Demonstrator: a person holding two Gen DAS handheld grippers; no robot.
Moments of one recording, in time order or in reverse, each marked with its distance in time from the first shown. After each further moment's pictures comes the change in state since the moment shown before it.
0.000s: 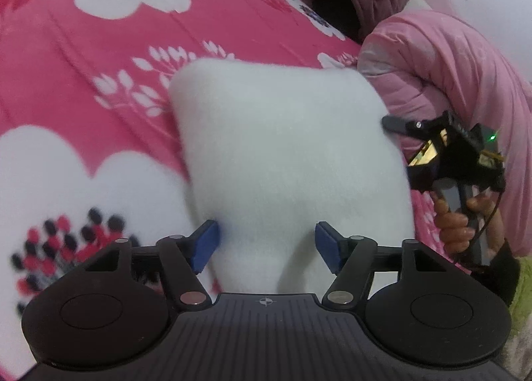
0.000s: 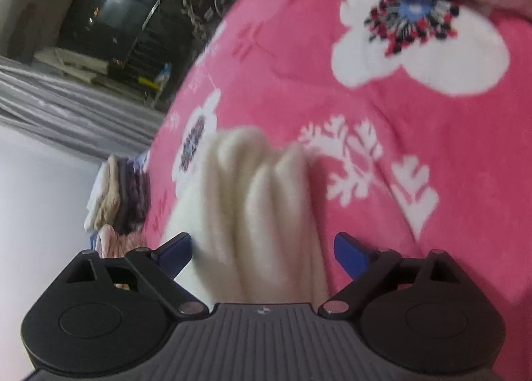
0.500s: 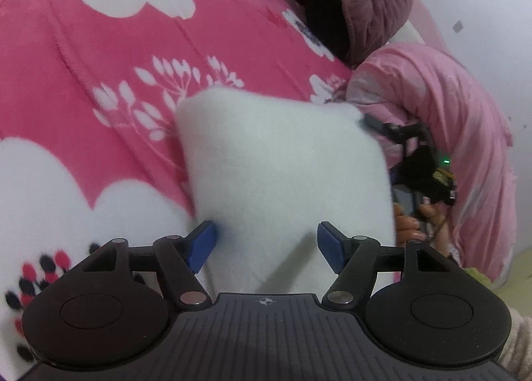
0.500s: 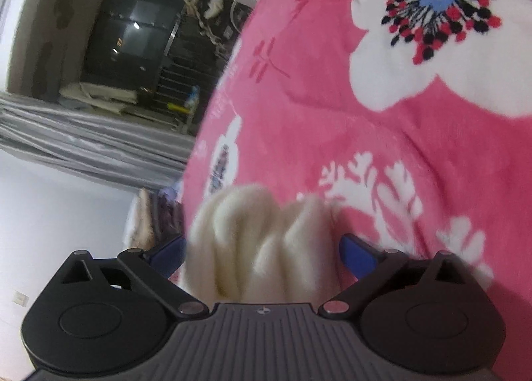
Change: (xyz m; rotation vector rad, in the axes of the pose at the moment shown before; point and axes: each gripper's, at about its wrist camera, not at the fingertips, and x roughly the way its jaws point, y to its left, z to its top) left arm -0.002 0.026 0.021 -0.077 -0.022 -0.088; right arm 0.036 -0.024 0.033 0.086 -0.082 0.187
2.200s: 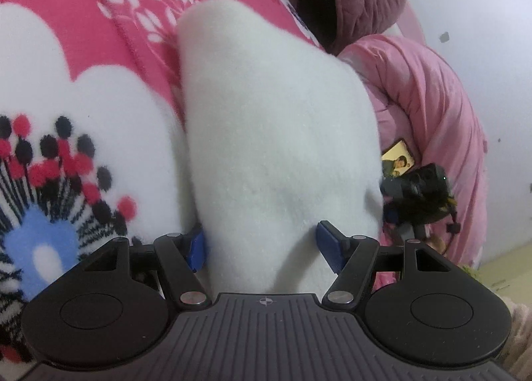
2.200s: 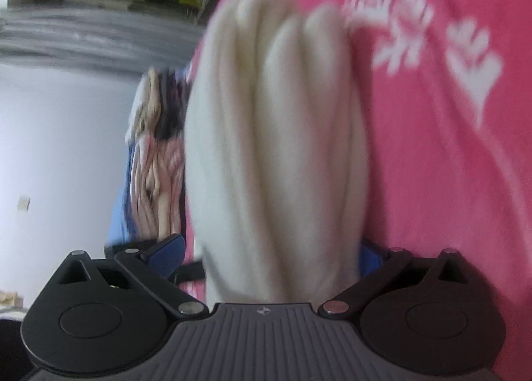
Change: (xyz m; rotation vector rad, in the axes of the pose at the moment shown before) left arm 0.013 0.016 -0.057 -0.117 0.016 -0.165; right arm -0.011 0.021 -0.074 -0.117 0.459 -0.031
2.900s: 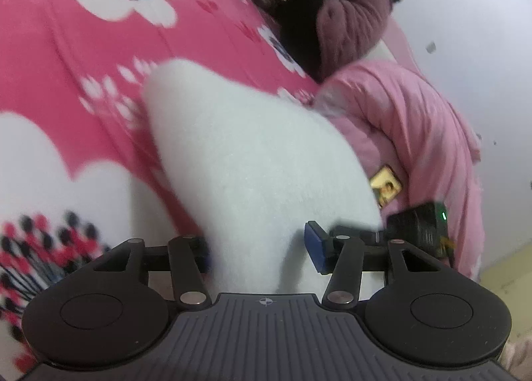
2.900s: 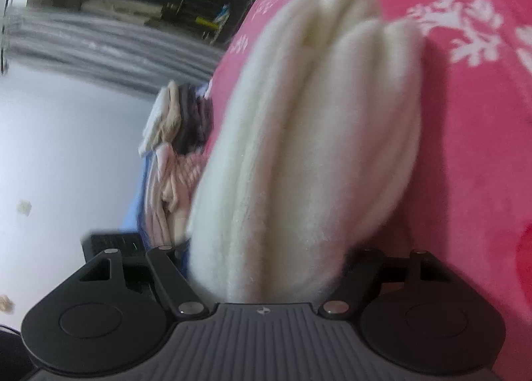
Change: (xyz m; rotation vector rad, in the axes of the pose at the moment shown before) left arm -0.039 -0.018 0.030 0.065 -0.079 0.040; right arm 0.030 0.050 -0.025 -0.057 -0.147 -0.032
